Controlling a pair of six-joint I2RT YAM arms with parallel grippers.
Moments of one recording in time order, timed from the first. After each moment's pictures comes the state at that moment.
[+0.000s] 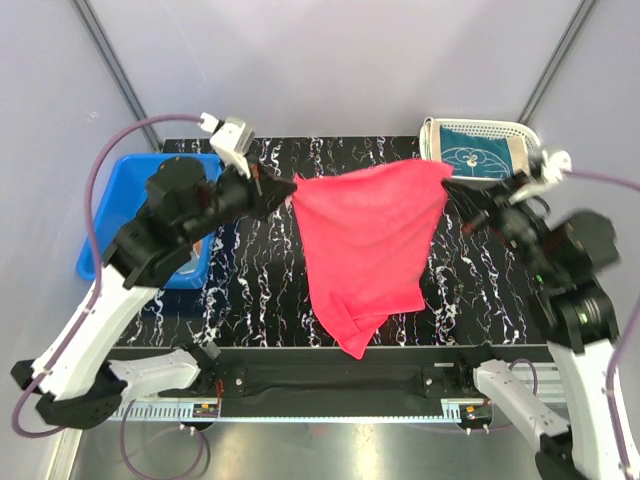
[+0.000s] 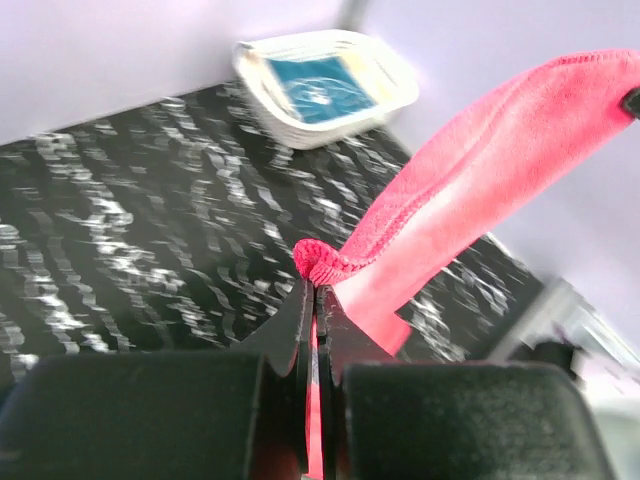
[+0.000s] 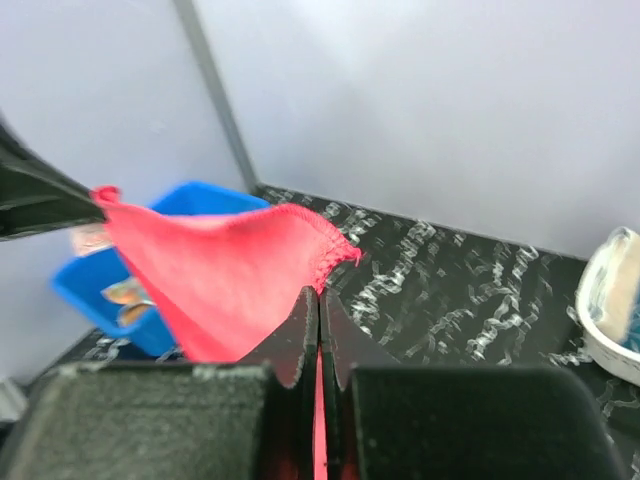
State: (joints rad) left arm -0.69 1.11 1.57 -0.60 0.08 -0.30; right arm 0.27 0.79 1.31 -0.38 -0.28 0.23
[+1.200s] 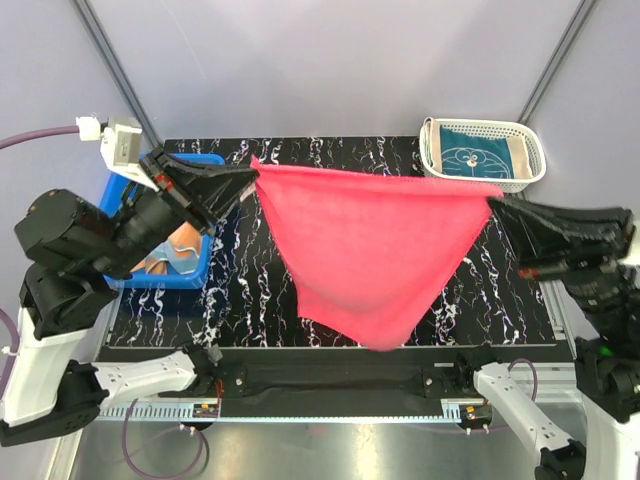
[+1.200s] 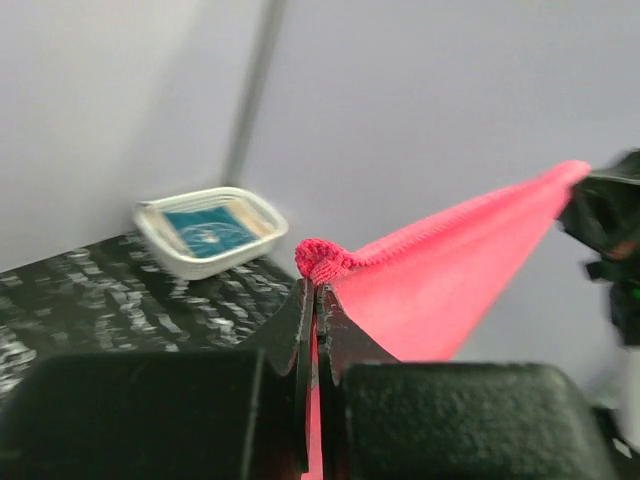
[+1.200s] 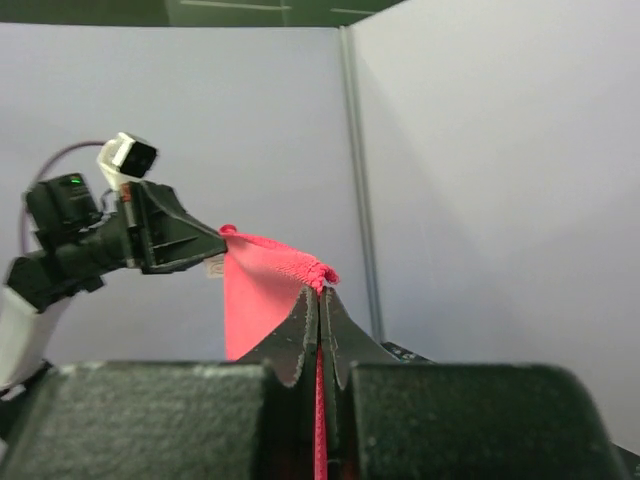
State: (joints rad) left arm -0.90 0.95 1.76 -0.56 -0.01 -0.38; right arm 0.27 0.63 1.47 -0.15 -0.47 0.53
